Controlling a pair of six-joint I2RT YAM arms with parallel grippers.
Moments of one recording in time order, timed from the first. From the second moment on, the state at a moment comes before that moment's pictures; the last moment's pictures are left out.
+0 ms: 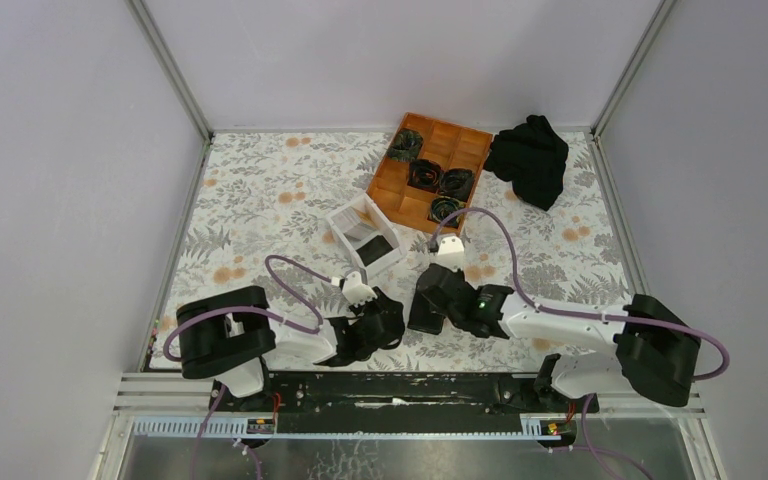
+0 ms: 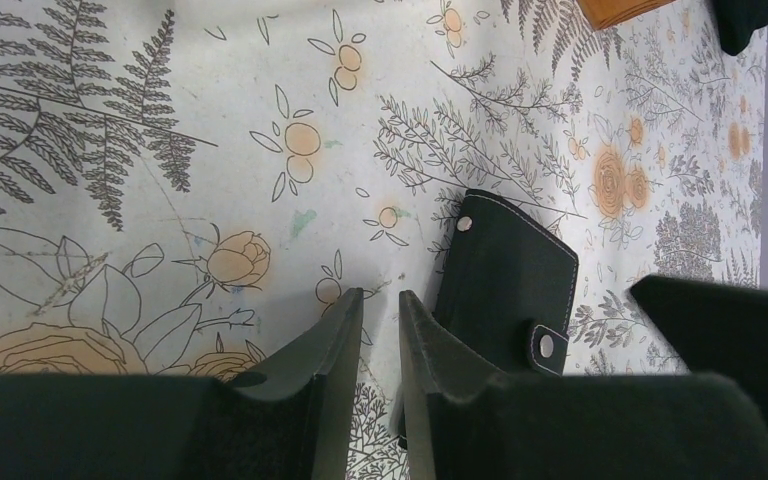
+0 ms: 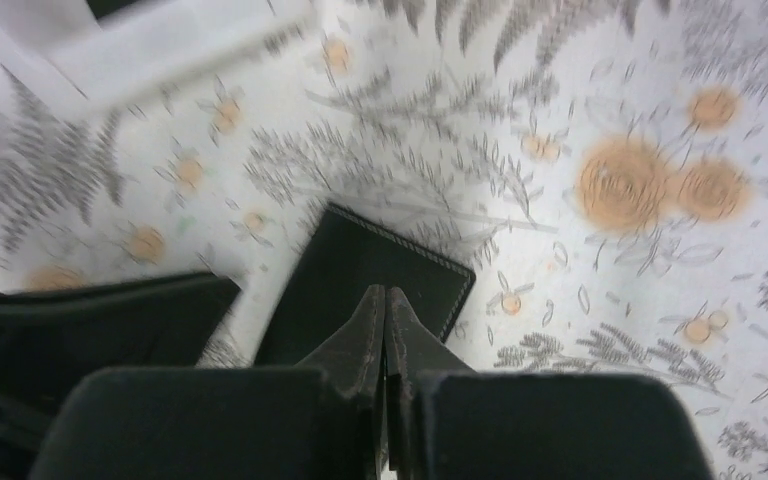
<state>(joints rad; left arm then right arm) -1.24 1.61 0.47 0.33 -0.73 -1.40 1.05 1.31 0.63 -0.23 0.56 0.66</state>
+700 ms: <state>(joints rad) -1.24 1.60 0.47 0.33 -0.72 -1.40 1.08 1.24 0.63 -0.27 0.61 0.66</state>
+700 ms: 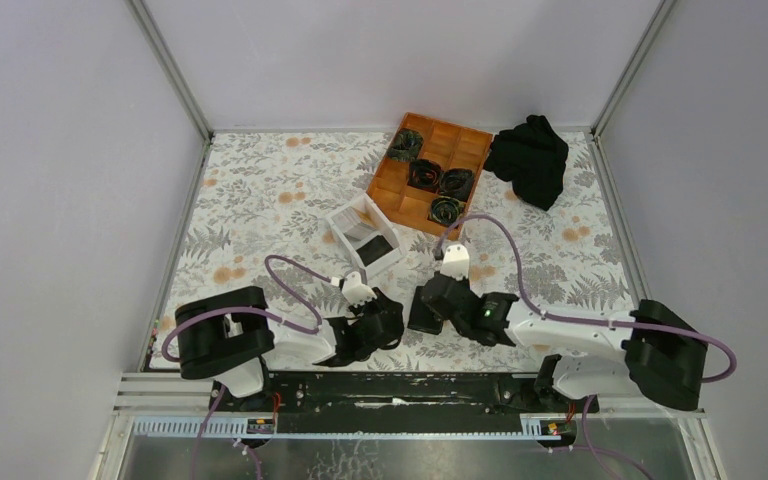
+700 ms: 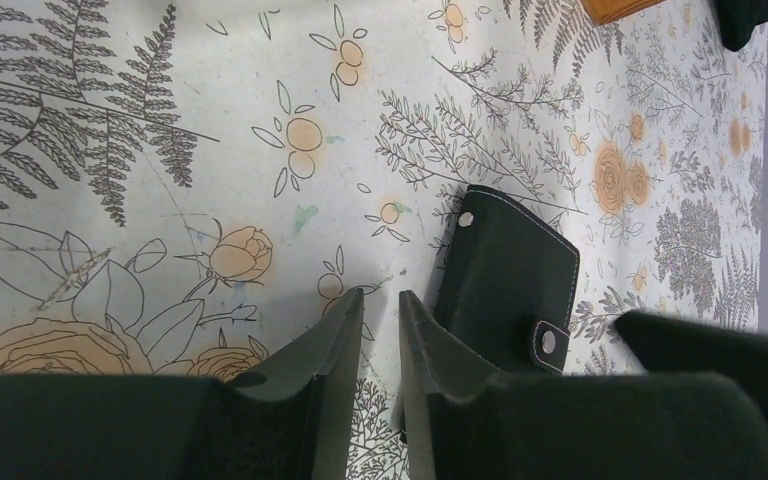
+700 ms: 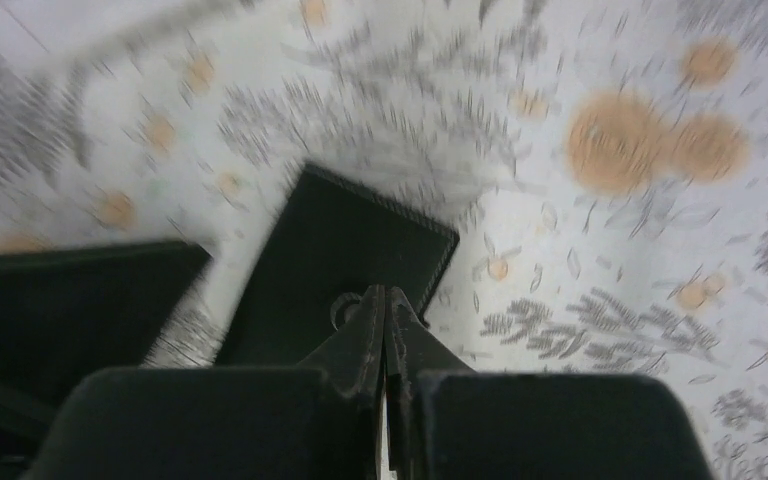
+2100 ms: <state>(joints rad) -1.24 1.63 0.46 0.37 -0.74 -1.42 1.11 1.43 0.55 -0.04 0.63 0.75</state>
